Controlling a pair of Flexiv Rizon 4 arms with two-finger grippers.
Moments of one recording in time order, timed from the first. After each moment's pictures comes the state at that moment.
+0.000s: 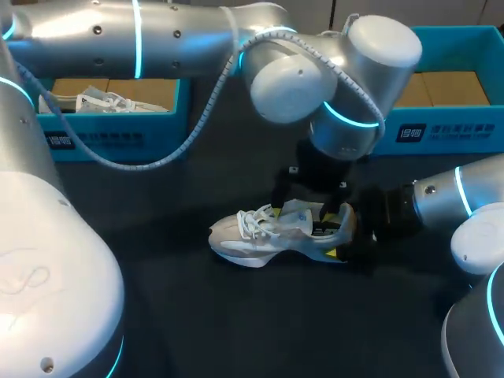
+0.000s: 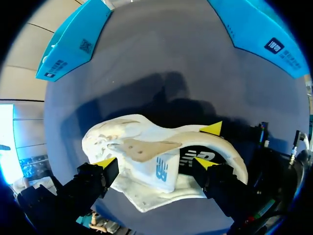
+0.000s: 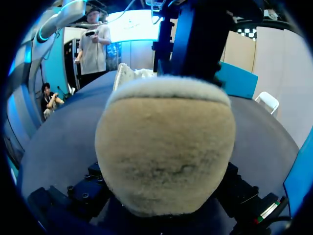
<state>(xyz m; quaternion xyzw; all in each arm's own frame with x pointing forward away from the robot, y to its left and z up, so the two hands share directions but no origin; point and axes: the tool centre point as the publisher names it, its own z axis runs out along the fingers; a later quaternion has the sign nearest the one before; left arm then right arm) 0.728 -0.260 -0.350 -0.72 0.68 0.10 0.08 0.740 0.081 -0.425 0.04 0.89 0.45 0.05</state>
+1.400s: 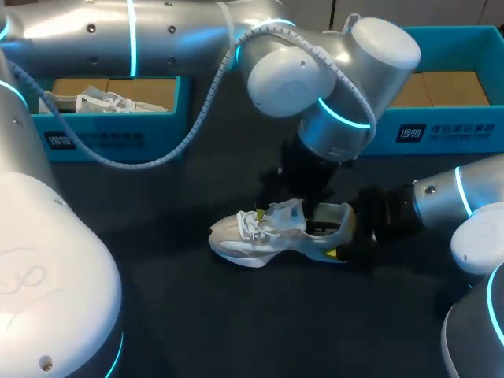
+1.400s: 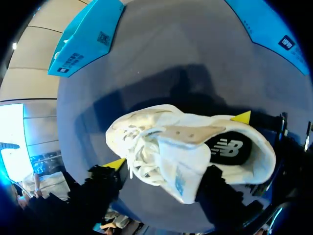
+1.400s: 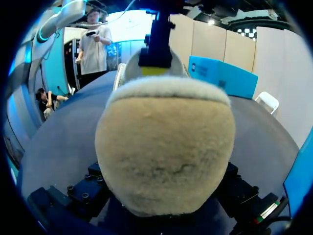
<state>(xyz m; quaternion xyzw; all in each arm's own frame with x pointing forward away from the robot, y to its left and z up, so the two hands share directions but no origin) 0.711 -0.215 -0.333 -0.71 0.68 0.16 0.10 0.740 0.081 -0.425 0.04 0.89 0.45 0.05</state>
